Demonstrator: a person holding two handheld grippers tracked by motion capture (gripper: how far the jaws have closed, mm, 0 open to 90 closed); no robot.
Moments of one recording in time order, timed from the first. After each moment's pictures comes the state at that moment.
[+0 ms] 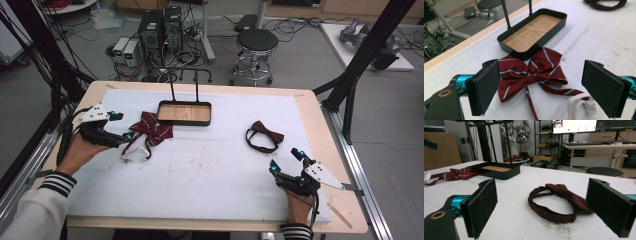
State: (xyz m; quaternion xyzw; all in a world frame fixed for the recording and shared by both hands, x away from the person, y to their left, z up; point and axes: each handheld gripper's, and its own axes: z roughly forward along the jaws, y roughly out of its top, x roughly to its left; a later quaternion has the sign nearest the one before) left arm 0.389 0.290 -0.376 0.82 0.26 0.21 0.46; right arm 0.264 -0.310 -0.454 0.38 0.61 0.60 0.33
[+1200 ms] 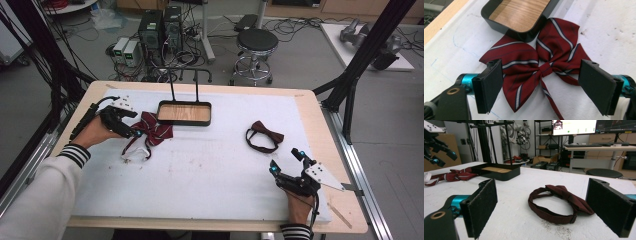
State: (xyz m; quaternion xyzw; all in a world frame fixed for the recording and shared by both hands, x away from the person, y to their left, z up) left arm 0.449 0.264 -0.391 0.91 0.22 0.14 0.33; right arm 0.263 -0.310 -0.454 0.38 0.61 0.61 0.34
